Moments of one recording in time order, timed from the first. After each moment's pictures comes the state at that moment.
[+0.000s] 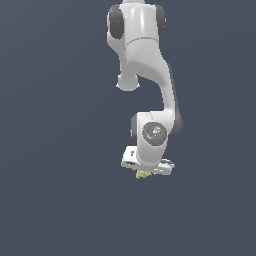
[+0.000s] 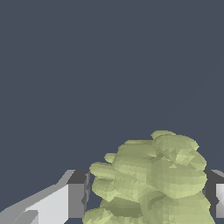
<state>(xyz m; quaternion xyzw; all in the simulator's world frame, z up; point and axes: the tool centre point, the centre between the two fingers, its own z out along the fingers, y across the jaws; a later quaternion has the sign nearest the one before) 0.092 0.072 0.037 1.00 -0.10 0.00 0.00</state>
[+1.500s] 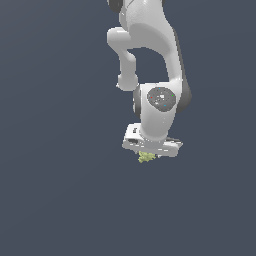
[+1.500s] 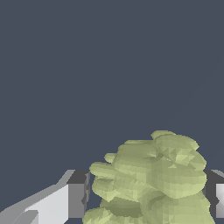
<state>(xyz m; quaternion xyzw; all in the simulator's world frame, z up) 0.055 0.080 0.125 1.00 -0.10 0.00 0.00</state>
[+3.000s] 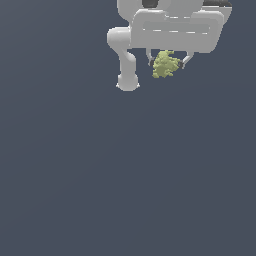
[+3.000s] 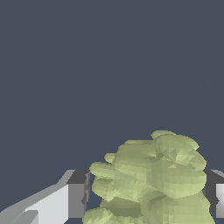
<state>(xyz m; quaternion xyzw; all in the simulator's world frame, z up) -0.066 0.107 0.434 1.00 -0.10 0.00 0.00</state>
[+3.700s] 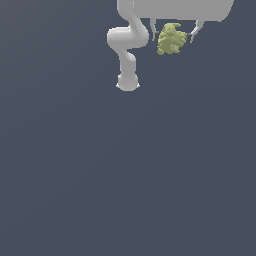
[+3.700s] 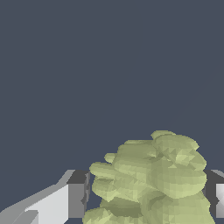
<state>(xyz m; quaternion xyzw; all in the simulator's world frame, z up) -0.084 0.113 0.490 1.00 -0.10 0.00 0.00</state>
